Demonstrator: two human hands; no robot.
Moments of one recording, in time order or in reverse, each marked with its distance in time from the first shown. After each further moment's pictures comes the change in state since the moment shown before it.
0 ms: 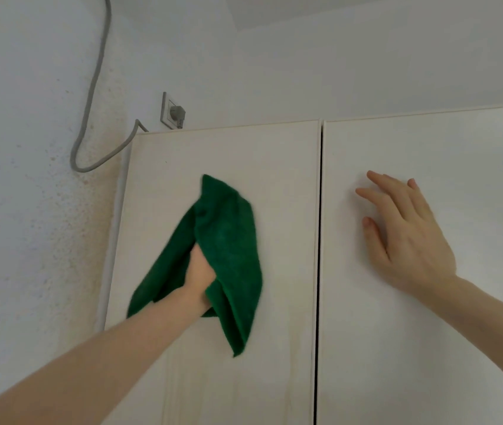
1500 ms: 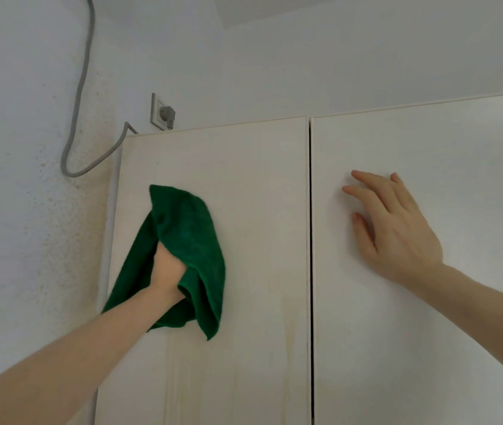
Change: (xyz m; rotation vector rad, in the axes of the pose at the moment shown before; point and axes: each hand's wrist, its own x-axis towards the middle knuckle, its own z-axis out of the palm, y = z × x) left_hand 0.016 0.021 -0.037 0.110 0.174 0.113; right_hand -0.001 0.001 -0.001 -0.002 -0.013 -0.027
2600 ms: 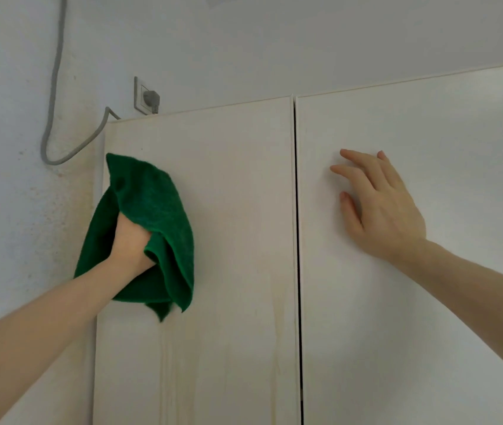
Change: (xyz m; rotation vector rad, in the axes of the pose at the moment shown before) left_hand -0.003 0.046 -0.006 0.021 -0.157 0.052; right_hand -0.002 0.002 -0.002 0.030 0.040 0.007
